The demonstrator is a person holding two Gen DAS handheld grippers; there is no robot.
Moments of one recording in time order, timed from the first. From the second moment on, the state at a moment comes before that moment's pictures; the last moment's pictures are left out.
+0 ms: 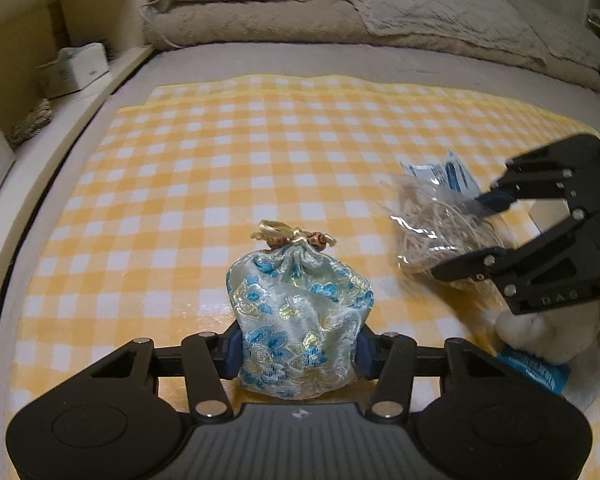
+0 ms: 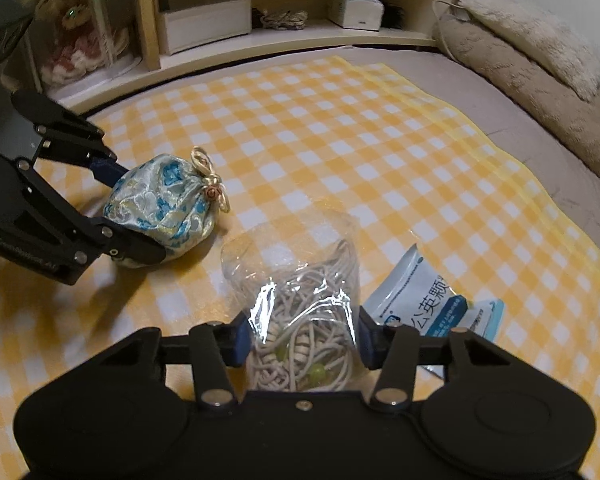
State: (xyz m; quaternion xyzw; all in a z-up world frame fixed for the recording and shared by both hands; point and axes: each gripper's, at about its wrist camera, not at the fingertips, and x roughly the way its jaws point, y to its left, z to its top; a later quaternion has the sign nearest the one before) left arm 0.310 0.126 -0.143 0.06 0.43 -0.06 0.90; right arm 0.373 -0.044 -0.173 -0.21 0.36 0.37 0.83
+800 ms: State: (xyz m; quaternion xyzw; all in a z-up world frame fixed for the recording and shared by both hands) left arm 0.255 0.118 -0.077 0.01 0.35 -0.02 0.93; right arm 0.312 -0.078 -0.094 -0.10 0.30 0.27 0.91
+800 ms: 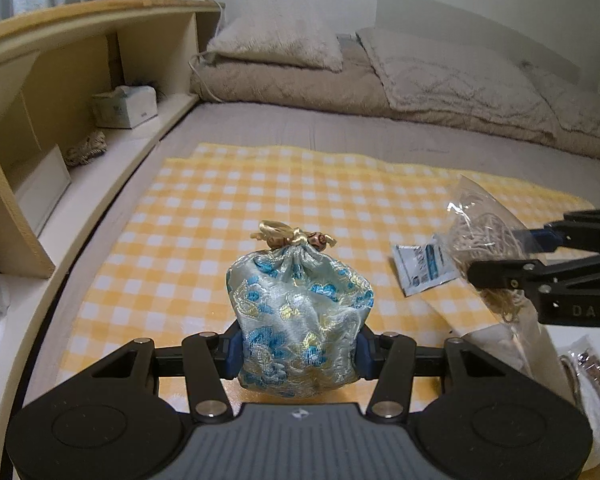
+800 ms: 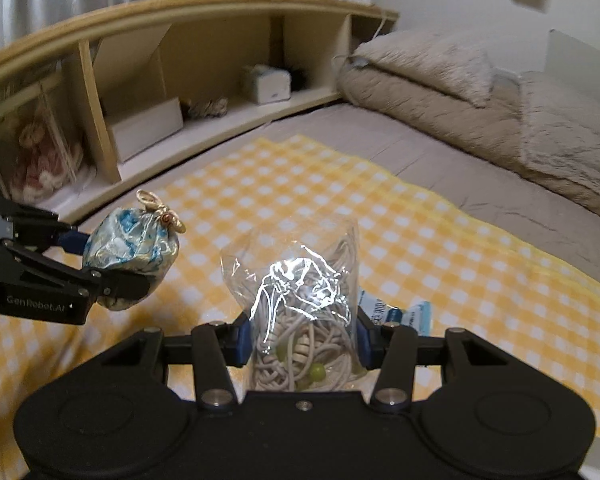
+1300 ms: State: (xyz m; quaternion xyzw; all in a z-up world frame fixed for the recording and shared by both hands) left arm 0.221 0.082 -0.043 -0.01 0.32 -0.04 0.95; right arm 0.247 -0.129 -0.060 -0.04 0.29 0.21 0.93
